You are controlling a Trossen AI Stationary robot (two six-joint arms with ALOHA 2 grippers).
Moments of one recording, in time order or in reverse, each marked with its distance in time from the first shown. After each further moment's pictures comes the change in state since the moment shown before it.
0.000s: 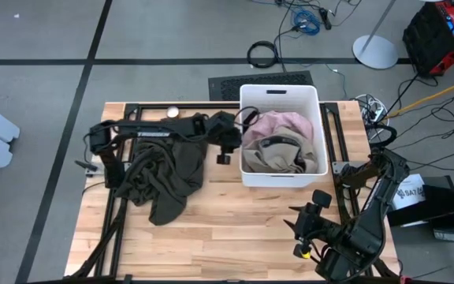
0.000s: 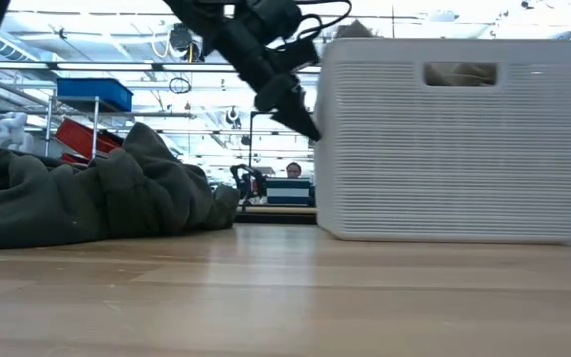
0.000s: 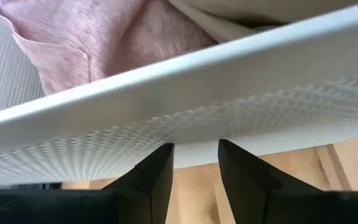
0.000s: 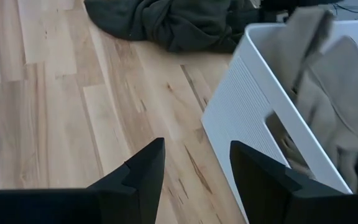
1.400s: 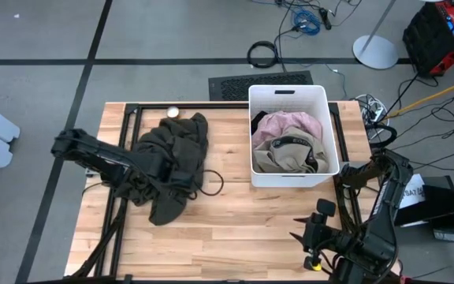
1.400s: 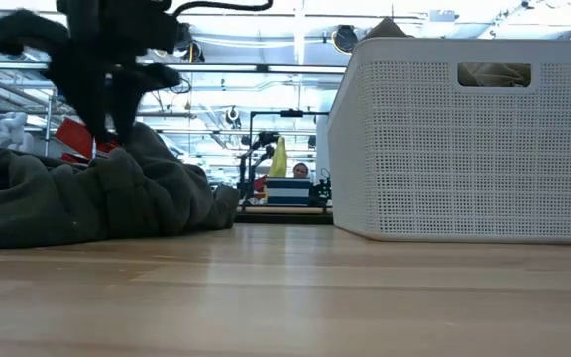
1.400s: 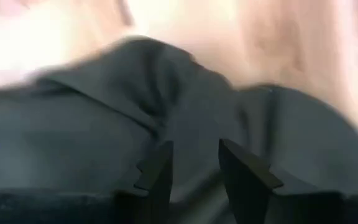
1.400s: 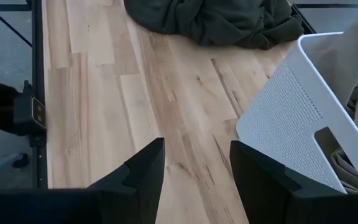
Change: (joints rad) left arm -0.458 -0.349 -0.289 -0.735 -0.154 -0.356; right arm 0.079 -0.005 0.000 0.061 -0.035 -0.009
